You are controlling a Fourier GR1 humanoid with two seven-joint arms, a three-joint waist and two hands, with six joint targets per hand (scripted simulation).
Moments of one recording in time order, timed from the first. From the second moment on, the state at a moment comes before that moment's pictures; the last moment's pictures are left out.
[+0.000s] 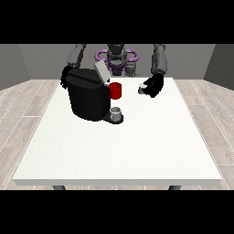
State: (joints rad) left arm -0.63 0.31 0.00 -0.70 -0.65 -0.08 -0.27; right arm -0.22 -0.07 -0.14 -1.15 -0.07 -0.02 -0.25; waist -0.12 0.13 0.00
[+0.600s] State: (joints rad) left arm -0.73 0.26 0.04 -0.78 -0.59 -0.21 -0.16; right arm -0.22 -0.08 -0.13 -1.07 -0.05 -0.02 -0.29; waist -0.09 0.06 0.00
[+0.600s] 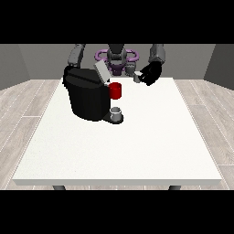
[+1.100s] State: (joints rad) left arm -0.79 0.21 0.05 -0.86 -0.57 -0.27 -0.04; right arm -0.20 -0.09 -0.12 -1.07 -0.05 0.00 -0.29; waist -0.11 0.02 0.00
